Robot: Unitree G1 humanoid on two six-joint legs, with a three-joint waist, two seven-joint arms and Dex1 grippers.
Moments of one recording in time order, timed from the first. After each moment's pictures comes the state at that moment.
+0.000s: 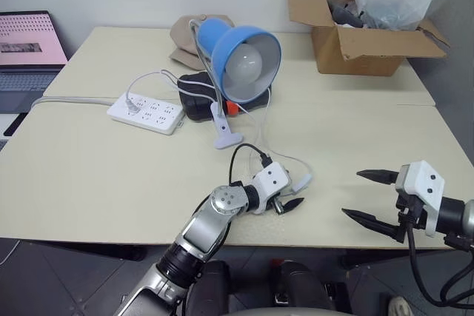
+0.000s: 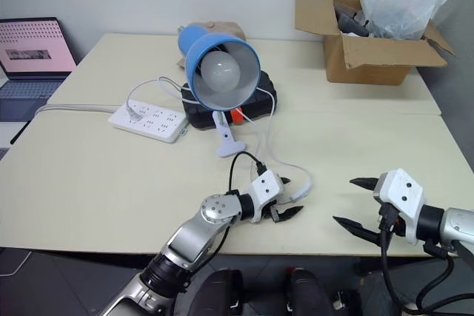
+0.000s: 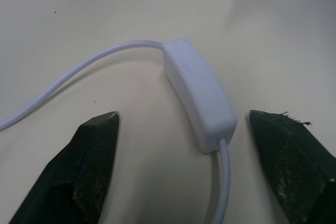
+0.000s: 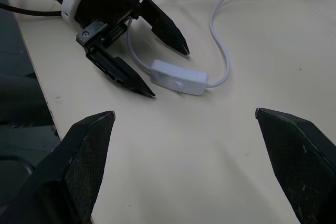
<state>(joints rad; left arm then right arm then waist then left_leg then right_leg) -0.32 0.20 -0.52 -0.04 0.02 0.36 -0.62 0.28 -0.92 -0.39 -0.70 0.52 0.56 0.92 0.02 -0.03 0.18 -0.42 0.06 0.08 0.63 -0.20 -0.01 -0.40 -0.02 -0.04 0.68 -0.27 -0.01</state>
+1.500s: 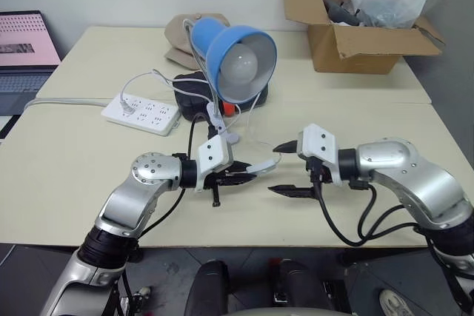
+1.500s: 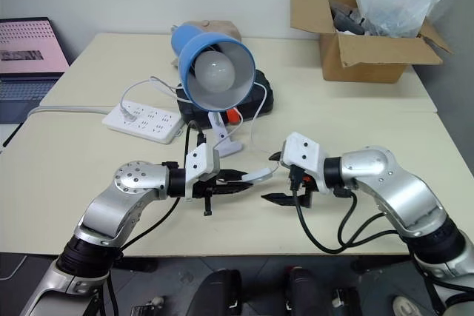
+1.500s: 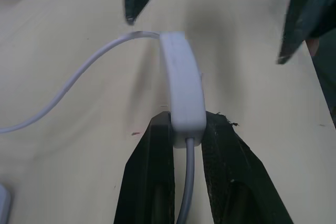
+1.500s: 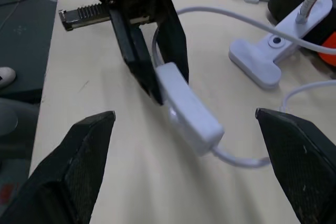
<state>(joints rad) -0.37 0.61 -0.22 -0.25 -0.28 0.41 -1.06 -0.57 -0.72 0.34 -0.43 0.39 0.71 0.91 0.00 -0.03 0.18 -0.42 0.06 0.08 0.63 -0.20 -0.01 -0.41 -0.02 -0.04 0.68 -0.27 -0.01</state>
